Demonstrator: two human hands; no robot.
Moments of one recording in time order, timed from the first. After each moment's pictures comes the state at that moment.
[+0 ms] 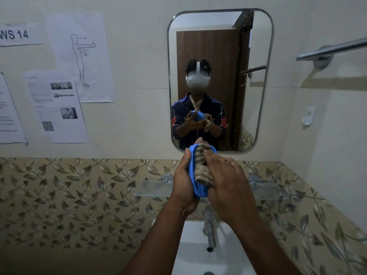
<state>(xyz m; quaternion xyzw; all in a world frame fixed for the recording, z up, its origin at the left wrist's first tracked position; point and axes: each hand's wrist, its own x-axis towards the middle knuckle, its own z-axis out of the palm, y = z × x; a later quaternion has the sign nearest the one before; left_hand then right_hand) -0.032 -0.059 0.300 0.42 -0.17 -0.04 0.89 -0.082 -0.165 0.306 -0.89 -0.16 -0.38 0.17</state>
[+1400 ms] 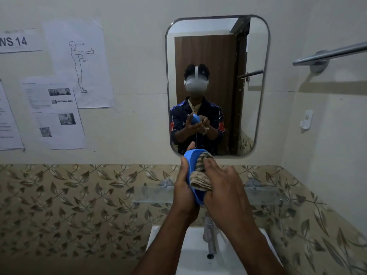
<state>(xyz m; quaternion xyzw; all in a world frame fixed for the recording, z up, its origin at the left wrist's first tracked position) -0.033 -0.065 0.292 0.42 -0.19 0.01 0.89 -0.103 -0.146 0.327 -0.91 -0.08 -0.32 0.24</state>
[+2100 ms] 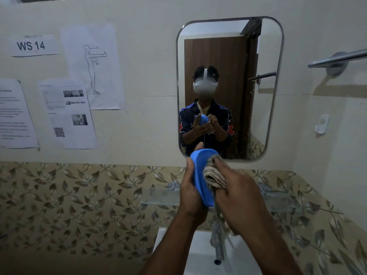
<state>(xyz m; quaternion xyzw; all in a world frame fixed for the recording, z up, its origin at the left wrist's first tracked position) -0.035 -0.063 0.301 0.40 -0.17 0.04 0.90 -0.103 -0.156 0.340 -0.90 -0.11 -0.30 0.30</state>
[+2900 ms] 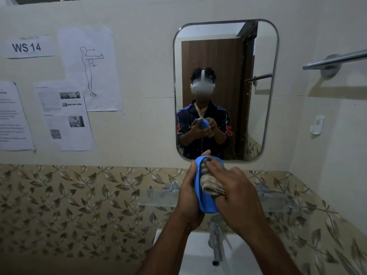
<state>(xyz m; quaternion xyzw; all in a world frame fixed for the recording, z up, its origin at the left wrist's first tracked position) -0.035 -0.056 0.295 0.44 -0.18 -0.05 0.88 -0.093 -0.163 0.327 -0.89 -0.15 -0.32 0.27</state>
